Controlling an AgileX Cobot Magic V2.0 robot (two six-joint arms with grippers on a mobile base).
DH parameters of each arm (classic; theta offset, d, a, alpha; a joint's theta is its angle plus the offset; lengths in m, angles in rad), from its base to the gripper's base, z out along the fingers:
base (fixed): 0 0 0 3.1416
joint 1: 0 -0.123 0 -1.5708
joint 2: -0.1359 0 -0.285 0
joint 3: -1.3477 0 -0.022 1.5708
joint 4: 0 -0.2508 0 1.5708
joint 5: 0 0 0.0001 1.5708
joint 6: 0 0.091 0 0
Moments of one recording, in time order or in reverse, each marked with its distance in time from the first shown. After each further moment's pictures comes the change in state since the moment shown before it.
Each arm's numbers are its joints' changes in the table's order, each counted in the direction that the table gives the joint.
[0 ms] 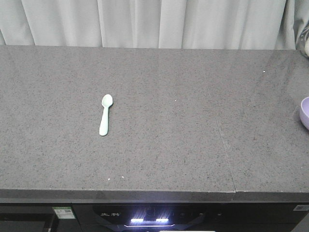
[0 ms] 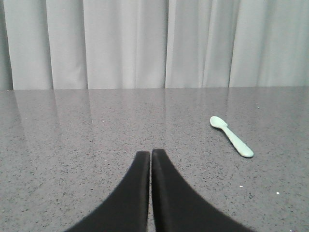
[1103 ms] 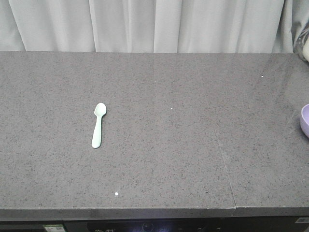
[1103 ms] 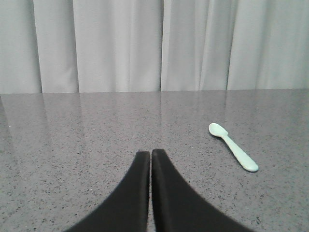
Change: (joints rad) left arm 0.000 0.000 0.000 0.000 0.000 0.000; right arm 0.000 0.000 0.000 0.000 0.000 0.000
